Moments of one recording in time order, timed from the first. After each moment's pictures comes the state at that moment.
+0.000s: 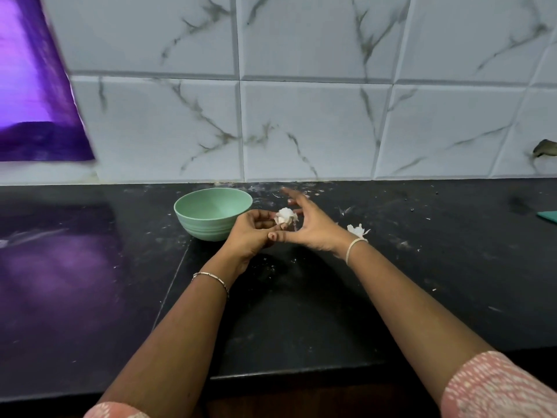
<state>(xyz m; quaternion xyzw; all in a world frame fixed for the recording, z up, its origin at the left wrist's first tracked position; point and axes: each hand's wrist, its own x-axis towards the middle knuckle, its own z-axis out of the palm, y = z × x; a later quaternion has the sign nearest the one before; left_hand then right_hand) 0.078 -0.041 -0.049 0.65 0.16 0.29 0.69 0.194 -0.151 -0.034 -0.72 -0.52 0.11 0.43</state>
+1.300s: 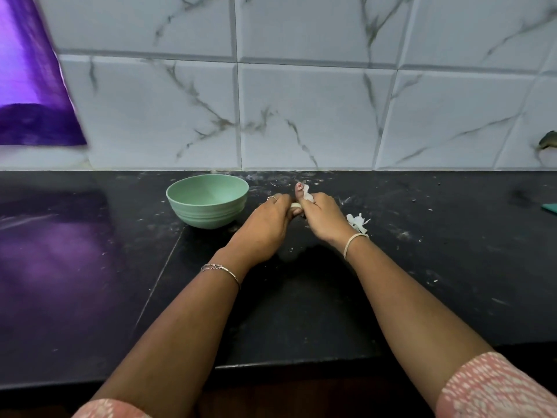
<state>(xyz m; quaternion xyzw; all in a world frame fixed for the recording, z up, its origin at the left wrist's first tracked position) 0.088 -0.052 -0.054 0.93 0.04 0.32 0.18 0.196 -0.153 -0.036 -0.80 -0.43 -0.01 0.42</state>
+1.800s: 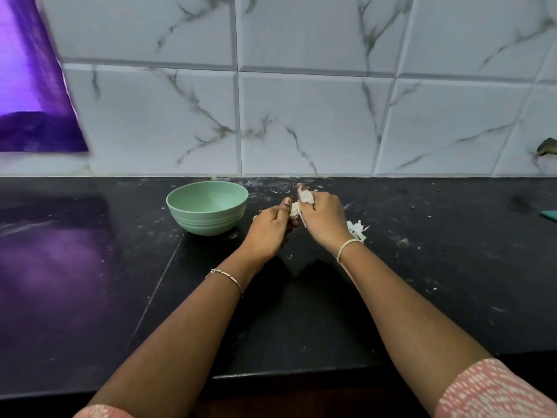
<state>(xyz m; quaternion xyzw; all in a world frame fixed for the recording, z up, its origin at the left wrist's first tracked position) 0.097 -0.071 -0.047 0.78 0.15 0.28 0.54 0.189 -0.153 -0.029 -0.78 -0.40 -0.11 0.46</state>
